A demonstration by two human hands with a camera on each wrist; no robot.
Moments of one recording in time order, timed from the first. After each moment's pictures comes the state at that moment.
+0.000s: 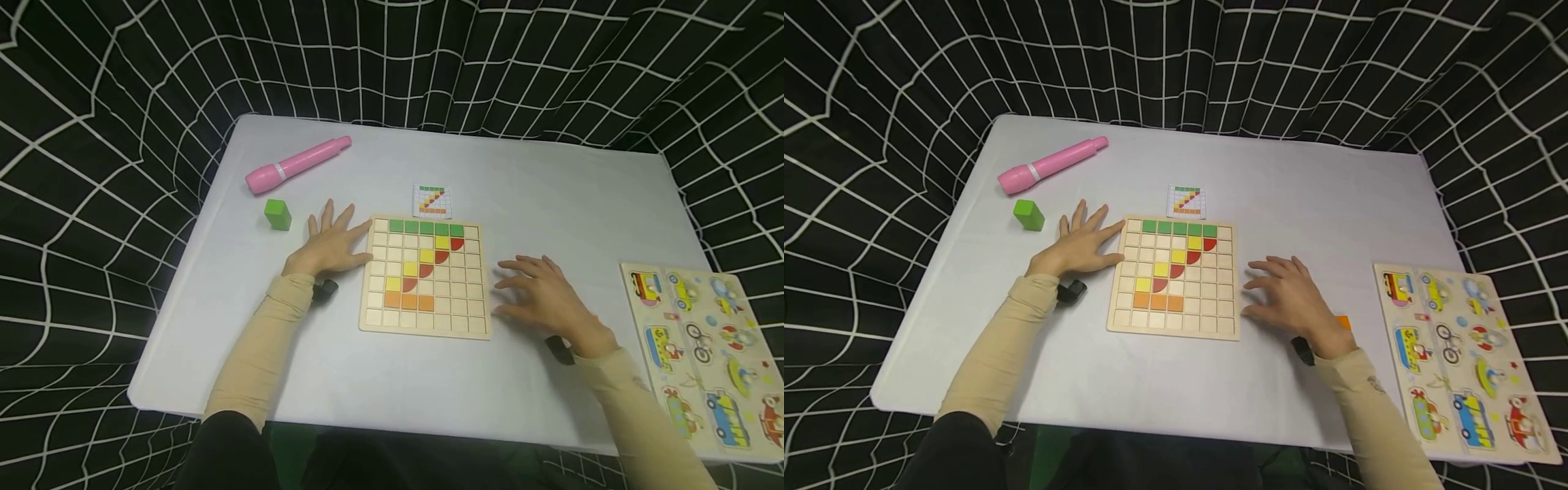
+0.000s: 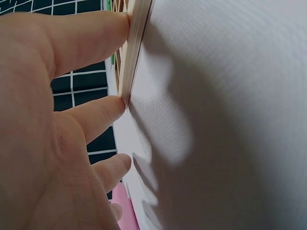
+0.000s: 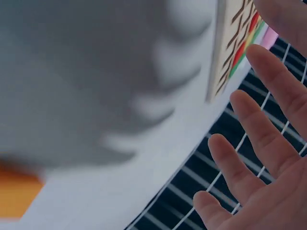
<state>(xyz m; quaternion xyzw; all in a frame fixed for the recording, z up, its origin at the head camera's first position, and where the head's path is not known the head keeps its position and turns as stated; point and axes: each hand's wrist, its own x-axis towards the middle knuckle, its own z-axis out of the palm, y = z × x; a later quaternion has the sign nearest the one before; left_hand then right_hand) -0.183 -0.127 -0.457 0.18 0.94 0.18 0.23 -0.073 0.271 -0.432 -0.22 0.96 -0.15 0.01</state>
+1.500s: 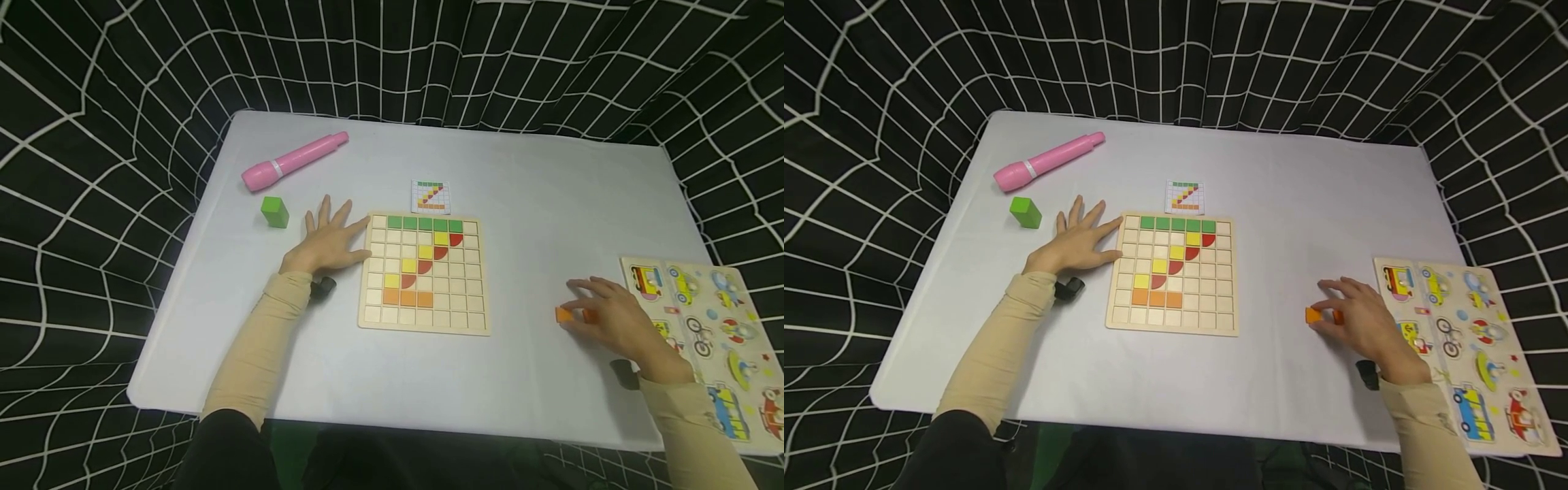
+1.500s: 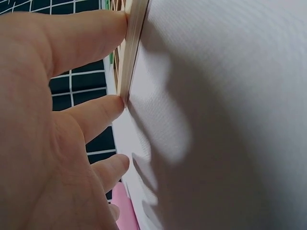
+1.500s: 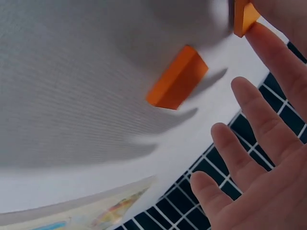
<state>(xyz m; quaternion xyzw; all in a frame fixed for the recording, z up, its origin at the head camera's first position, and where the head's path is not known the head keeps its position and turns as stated) -0.182 -0.127 -0.455 0.18 0.94 0.19 0.23 -0.030 0.372 -0.443 -0.16 0.98 -0.11 0.03</state>
